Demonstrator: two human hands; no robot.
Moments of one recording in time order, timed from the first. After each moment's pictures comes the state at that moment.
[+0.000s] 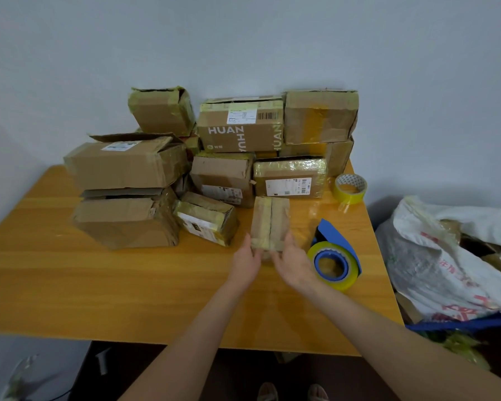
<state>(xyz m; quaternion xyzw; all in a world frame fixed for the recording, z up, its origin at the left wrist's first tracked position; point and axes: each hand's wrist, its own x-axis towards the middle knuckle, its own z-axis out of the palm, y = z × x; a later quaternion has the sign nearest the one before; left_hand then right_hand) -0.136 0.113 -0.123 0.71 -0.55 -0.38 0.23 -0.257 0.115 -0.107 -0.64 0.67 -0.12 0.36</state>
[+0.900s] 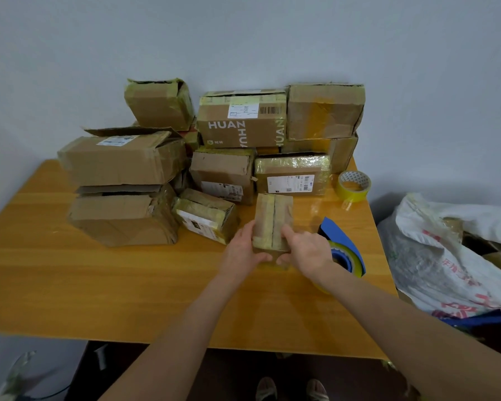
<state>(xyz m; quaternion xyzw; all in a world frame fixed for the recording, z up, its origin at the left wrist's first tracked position) -0.118 0.094 -0.130 0.68 -0.66 -0.27 0.18 -0.283 0.080 -0.112 -0.79 0.60 0.02 0.14</state>
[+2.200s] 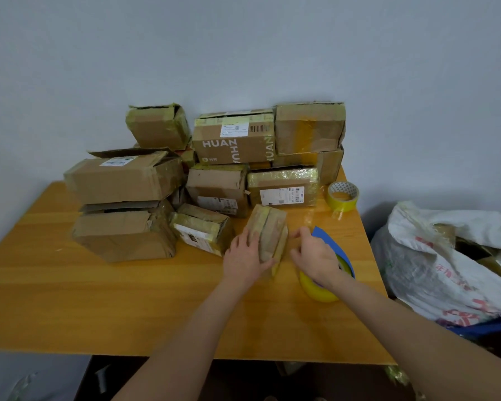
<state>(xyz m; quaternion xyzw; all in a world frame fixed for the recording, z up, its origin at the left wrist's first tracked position) -0.144 0.094 -0.114 0.68 -0.73 -0.10 -0.01 -0.312 0.093 -0.093 -0.67 0.69 -0.12 0.26</state>
